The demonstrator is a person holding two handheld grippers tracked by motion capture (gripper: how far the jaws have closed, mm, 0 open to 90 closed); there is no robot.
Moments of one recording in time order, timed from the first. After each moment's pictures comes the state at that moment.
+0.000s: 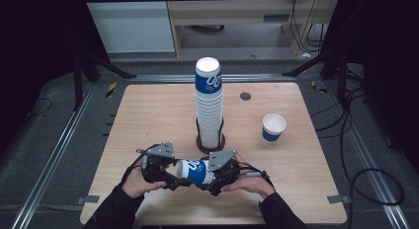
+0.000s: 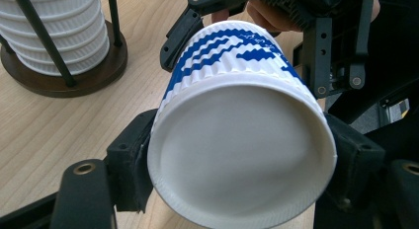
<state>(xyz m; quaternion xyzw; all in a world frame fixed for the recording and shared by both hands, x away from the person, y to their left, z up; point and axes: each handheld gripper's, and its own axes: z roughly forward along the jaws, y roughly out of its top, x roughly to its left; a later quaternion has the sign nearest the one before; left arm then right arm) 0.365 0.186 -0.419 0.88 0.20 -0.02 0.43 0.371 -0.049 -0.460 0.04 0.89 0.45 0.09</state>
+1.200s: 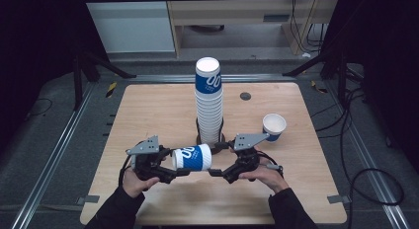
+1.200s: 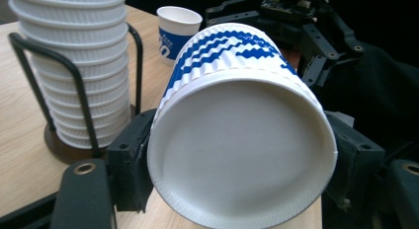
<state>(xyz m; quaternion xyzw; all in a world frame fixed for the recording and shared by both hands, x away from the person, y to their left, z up) 0.362 0.204 -0.409 0.80 0.19 0.02 0.56 0.388 -0.101 -0.432 0.13 0.79 0.59 0.02</state>
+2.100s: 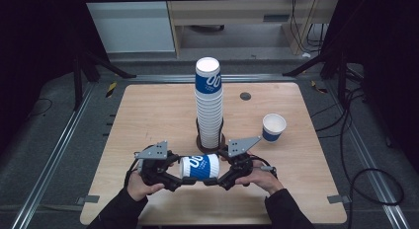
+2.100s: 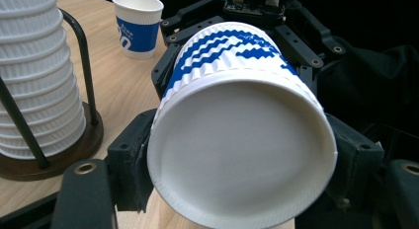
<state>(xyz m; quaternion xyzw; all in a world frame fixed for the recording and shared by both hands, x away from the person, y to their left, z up) 0.355 0.187 -0.412 0.82 0.16 -0.02 0.55 0.382 -0.085 -0.442 0.08 0.79 0.60 -0.05</state>
